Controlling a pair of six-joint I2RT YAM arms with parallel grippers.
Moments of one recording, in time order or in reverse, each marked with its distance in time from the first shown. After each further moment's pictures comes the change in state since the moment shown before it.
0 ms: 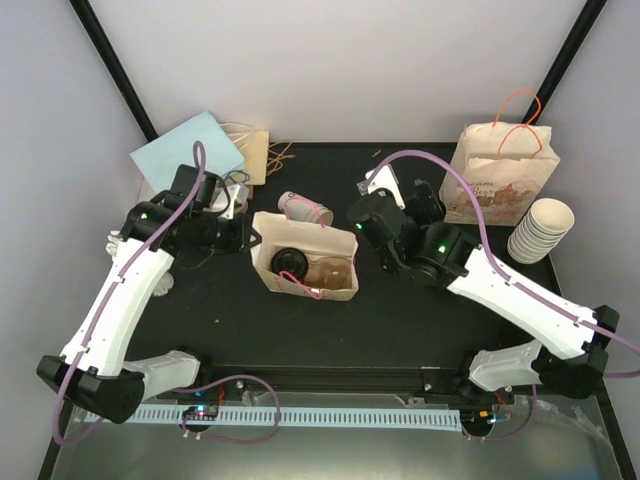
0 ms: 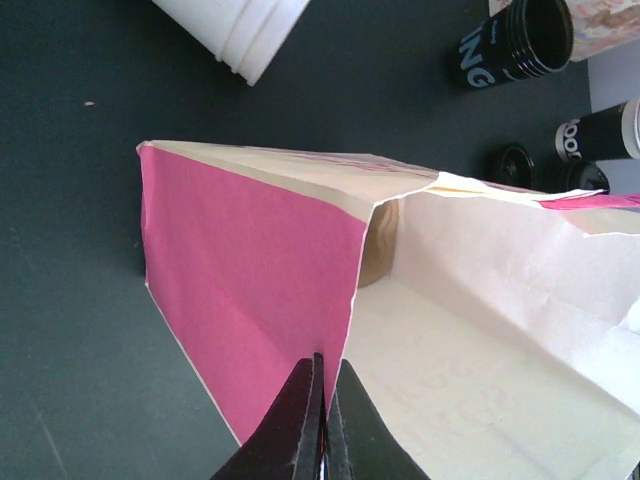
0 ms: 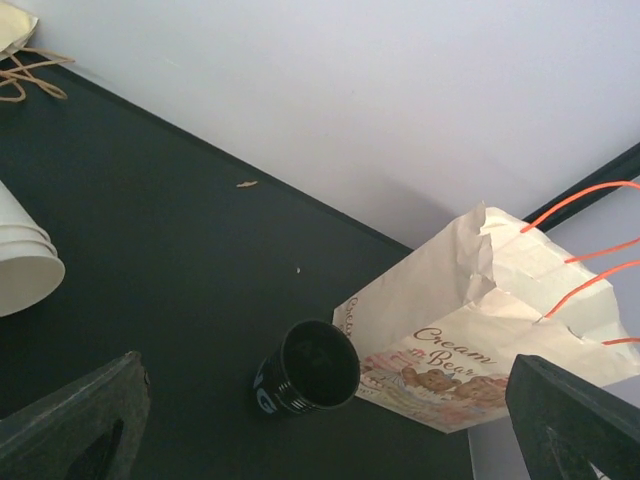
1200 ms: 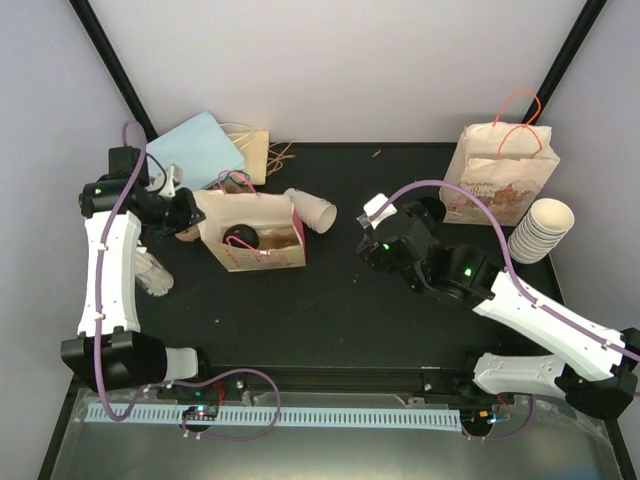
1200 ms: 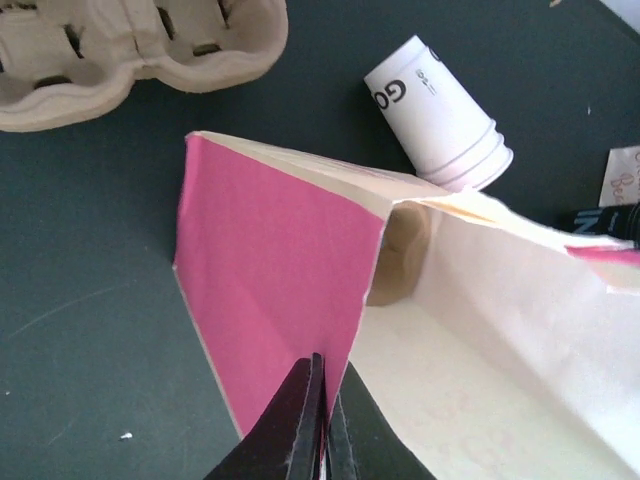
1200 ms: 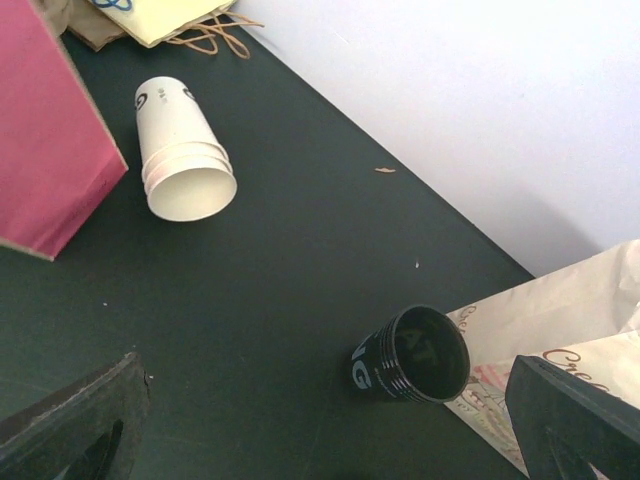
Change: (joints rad) left arm 0.523 0.150 0.113 -0.098 0.056 0.187; right arm -0.003 -0.185 -0.213 0.079 -0.346 -0.161
